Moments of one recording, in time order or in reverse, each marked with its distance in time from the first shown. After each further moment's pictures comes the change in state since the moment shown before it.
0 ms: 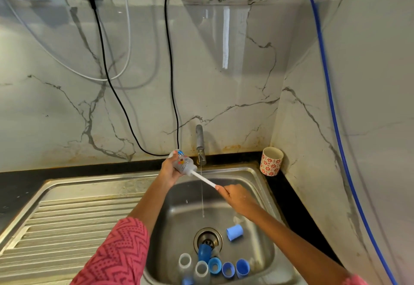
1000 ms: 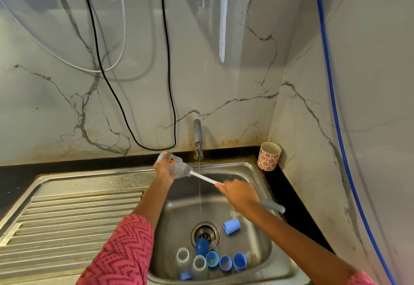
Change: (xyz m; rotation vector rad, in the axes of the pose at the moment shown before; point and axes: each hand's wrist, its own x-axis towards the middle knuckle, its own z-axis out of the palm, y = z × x) left_hand 0.033 -0.015 -0.011 -0.106 0.327 0.033; right_hand -0.004 -0.010 -0.008 -0.507 0.063 -0.105
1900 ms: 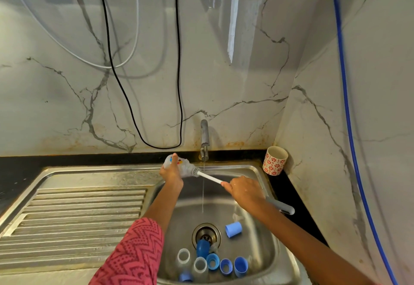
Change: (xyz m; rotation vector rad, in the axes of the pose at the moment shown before) left_hand -0.002 -0.019 -0.002 0.078 0.183 0.109; right_hand 0.010 -0.002 -0.017 0.032 -0.134 0.133
